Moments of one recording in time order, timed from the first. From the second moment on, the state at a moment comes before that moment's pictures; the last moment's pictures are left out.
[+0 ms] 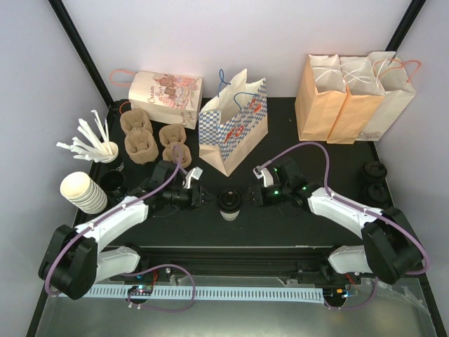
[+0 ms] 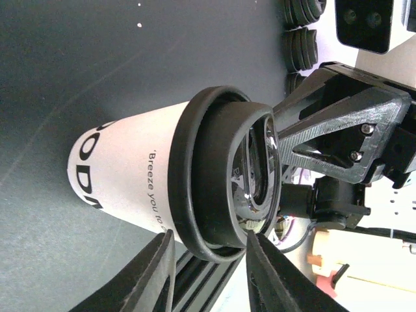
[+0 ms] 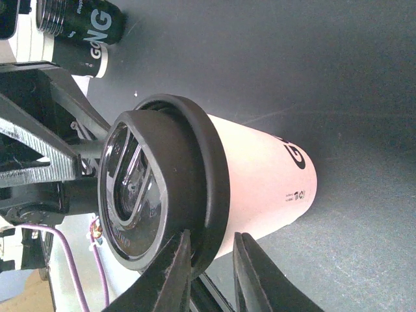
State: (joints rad) left arm -0.45 1.16 0.54 -0.16 0.82 -0.69; right arm 0.60 1.32 0.66 -0.17 -0.68 0.56
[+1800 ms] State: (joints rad) left arm -0.46 1.31 0.49 0.05 0.90 -0.70; right arm 0.58 1.38 0.71 -0.18 -0.66 0.50
